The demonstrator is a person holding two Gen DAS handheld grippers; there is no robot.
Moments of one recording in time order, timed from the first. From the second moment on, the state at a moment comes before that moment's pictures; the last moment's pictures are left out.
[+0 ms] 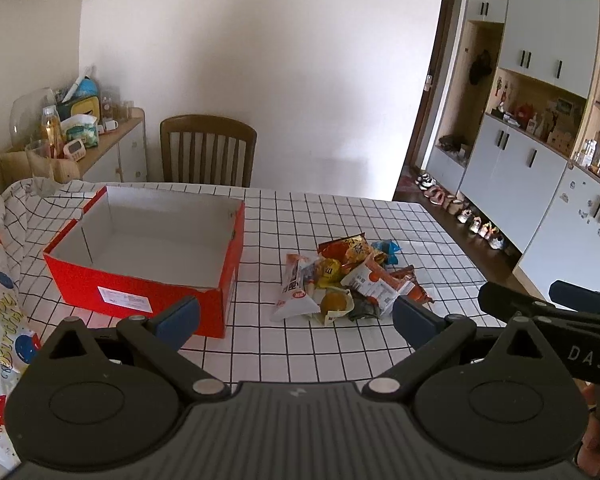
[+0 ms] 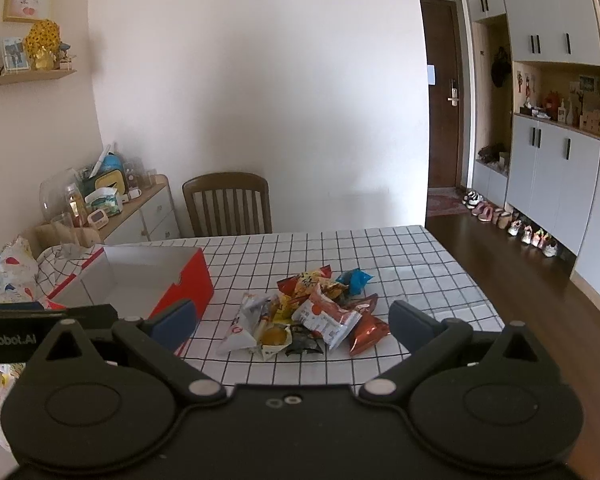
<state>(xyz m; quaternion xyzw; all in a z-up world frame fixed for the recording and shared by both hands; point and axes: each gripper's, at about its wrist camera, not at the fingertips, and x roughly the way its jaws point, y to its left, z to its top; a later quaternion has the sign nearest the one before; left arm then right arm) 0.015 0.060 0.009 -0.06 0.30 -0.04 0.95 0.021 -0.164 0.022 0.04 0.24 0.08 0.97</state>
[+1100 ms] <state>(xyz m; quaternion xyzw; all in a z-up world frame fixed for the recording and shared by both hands) 0.040 0.095 0.004 -0.06 0.32 -0.08 0.94 0.033 -0.127 0.022 0.05 0.26 0.03 0.96</state>
